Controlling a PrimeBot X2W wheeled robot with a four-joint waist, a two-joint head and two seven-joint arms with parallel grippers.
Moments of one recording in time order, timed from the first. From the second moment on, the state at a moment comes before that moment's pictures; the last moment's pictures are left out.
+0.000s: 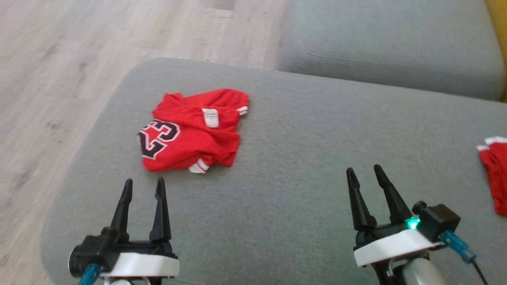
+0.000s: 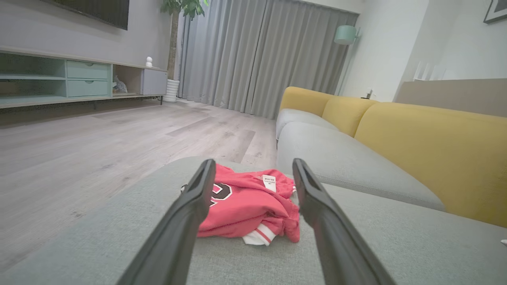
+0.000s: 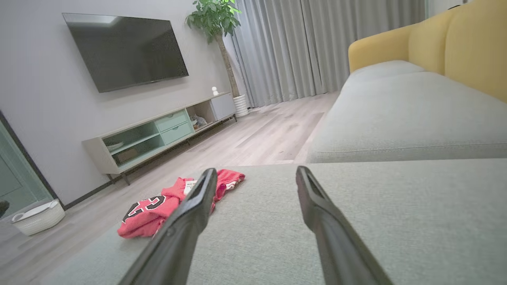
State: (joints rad) left arm 0.01 0.05 -0.13 0.18 -0.26 -0.07 -0.26; right arm -0.01 -0.05 0.22 0.22 0.33 0.13 -0.25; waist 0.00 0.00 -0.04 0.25
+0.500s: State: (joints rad) left arm 0.04 0.05 -0.13 0.17 -0.26 -0.07 -0.26; right arm -0.01 -0.05 0.24 0.22 0.33 0.13 -0.25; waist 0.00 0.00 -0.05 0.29
